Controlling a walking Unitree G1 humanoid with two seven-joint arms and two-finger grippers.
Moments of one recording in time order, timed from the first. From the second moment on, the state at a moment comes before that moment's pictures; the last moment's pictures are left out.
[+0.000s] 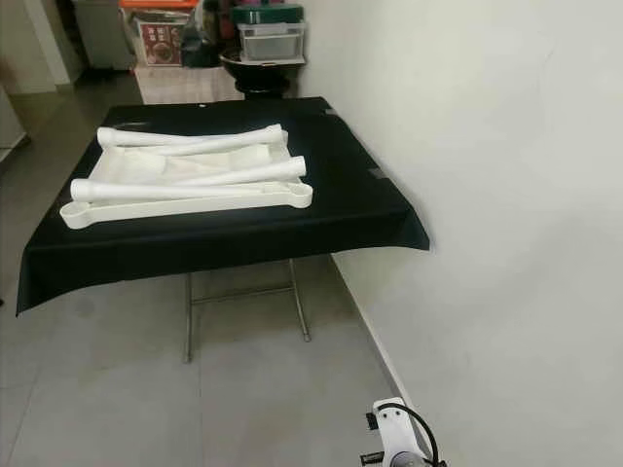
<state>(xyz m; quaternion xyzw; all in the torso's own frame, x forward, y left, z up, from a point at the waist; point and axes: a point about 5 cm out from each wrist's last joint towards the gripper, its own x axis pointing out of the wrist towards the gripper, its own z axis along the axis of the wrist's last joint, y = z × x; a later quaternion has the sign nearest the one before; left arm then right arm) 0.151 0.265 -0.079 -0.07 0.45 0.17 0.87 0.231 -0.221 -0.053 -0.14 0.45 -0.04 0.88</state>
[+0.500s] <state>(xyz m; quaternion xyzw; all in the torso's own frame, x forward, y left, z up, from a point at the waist) 0.151 0.265 -0.079 -0.07 0.45 0.17 0.87 0.231 -0.221 -0.053 -0.14 0.45 -0.04 0.88</state>
